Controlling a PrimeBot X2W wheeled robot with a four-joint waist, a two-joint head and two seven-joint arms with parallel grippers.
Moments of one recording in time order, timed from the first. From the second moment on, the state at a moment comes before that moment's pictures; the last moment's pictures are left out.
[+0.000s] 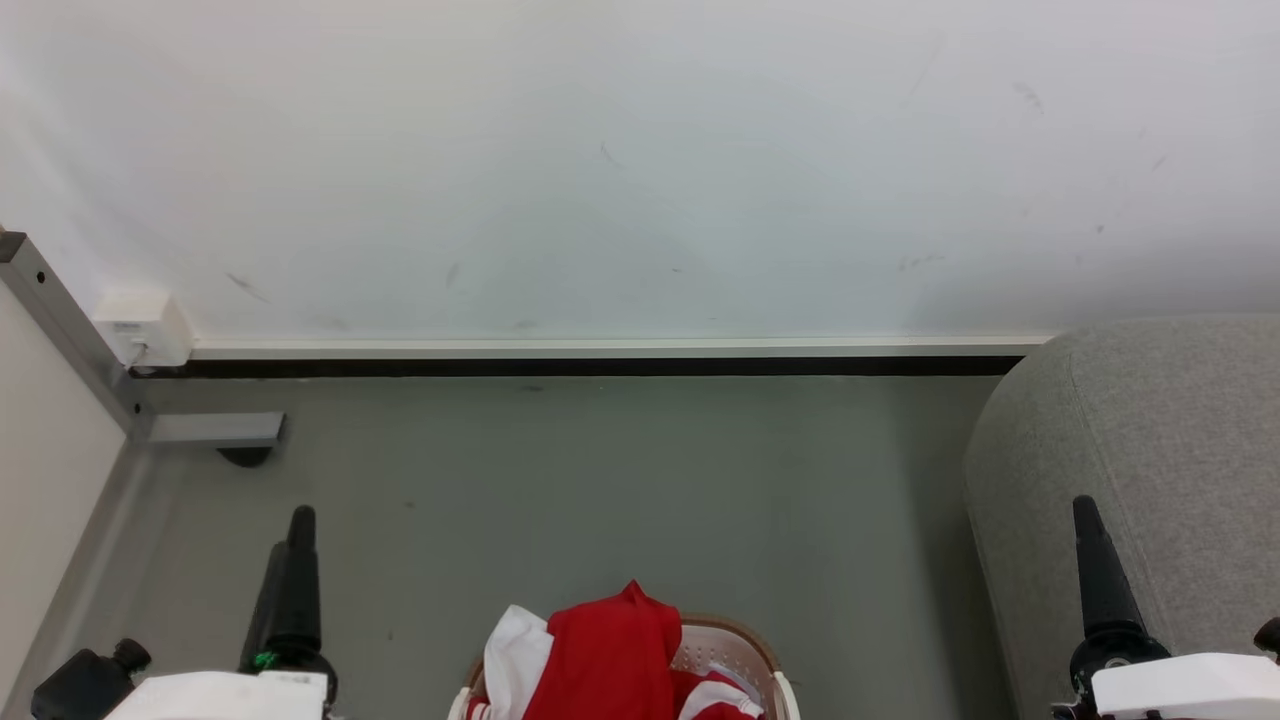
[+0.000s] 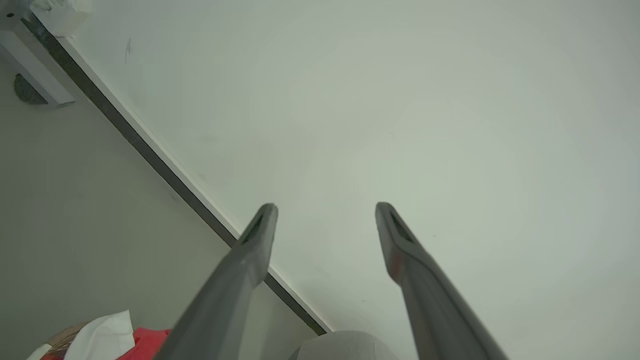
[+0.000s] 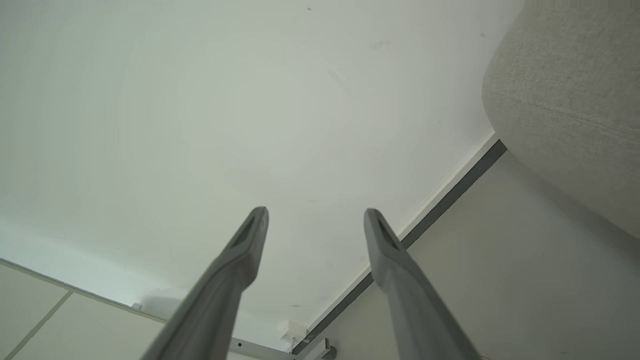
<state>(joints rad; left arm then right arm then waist) -0.05 0.04 0.10 0.11 -1.05 -0.12 -0.05 -0.08 -0.04 0.03 0.17 1.22 0.13 -0.05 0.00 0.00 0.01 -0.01</state>
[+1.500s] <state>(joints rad) -0.01 0.08 0.02 0.02 -0.37 -0.06 -0.18 -0.11 -0.05 0.15 0.26 0.54 0.13 -0.18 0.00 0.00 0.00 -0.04</state>
